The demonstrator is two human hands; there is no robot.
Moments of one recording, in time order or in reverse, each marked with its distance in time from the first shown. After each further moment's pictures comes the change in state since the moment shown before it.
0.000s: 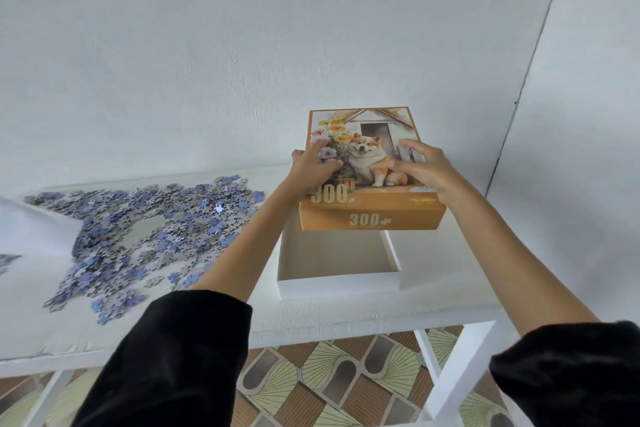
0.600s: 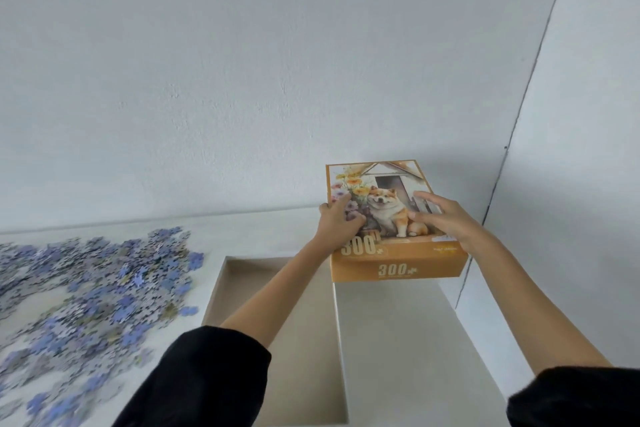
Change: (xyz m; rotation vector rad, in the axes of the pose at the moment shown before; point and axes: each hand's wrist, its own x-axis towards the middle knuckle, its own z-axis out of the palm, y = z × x) left_hand 0.141 0.019 0.139 0.027 -0.069 -0.015; right_hand 0.154 0.109 -0.089 -0.050 -0.097 0.111
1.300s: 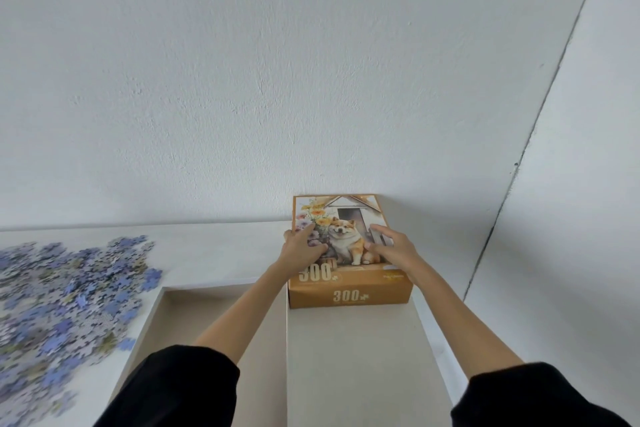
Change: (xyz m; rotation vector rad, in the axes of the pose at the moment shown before) left_hand 0.073 -0.054 0.022 0.135 -0.001 -0.185; right_hand 0.081 0.045 0.046 -0.028 -0.124 0.000
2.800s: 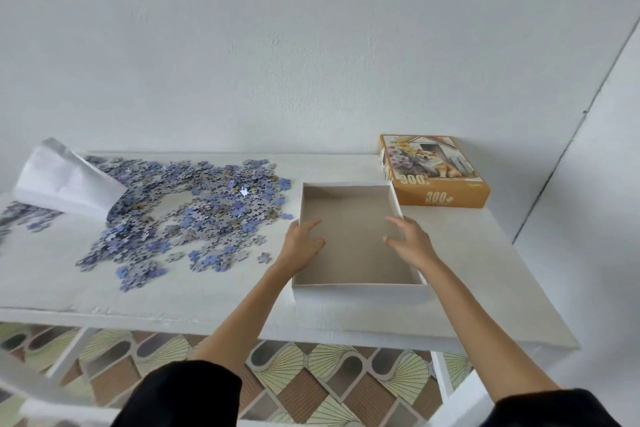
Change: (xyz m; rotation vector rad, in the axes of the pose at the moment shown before) left_hand -0.240 -0.163 -0.092 -0.097 0.120 -0.029; right_hand -0.212 -0.055 0.172 -0.267 -0.015 -0.064
